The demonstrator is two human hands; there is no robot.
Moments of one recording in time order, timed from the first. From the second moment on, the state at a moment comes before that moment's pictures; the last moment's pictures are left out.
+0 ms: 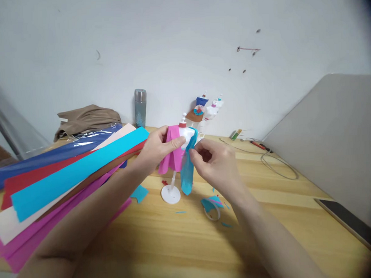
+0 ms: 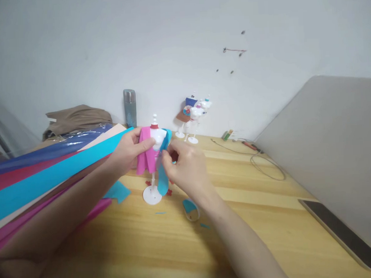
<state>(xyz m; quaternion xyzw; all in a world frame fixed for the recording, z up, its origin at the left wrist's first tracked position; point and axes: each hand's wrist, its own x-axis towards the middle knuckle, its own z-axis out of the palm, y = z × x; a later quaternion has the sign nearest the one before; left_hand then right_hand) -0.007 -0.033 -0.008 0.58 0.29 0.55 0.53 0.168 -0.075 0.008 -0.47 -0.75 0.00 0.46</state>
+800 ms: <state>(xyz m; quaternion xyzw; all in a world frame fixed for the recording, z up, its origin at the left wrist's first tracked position) 0.005 -0.052 0.000 0.62 0.33 0.56 0.44 0.157 -0.087 0.002 -0.39 -0.77 -0.09 0.50</state>
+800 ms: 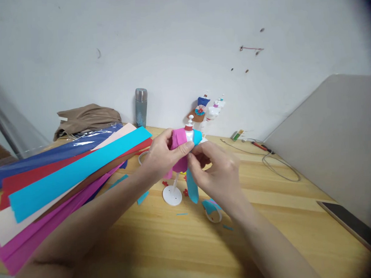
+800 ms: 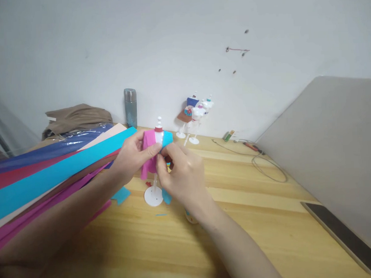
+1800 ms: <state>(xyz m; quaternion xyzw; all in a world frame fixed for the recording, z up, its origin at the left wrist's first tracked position) 0.015 -0.060 0.014 0.57 0.36 0.59 0.44 0.157 -0.093 0.001 -0.38 -0.76 -0.11 0.51</state>
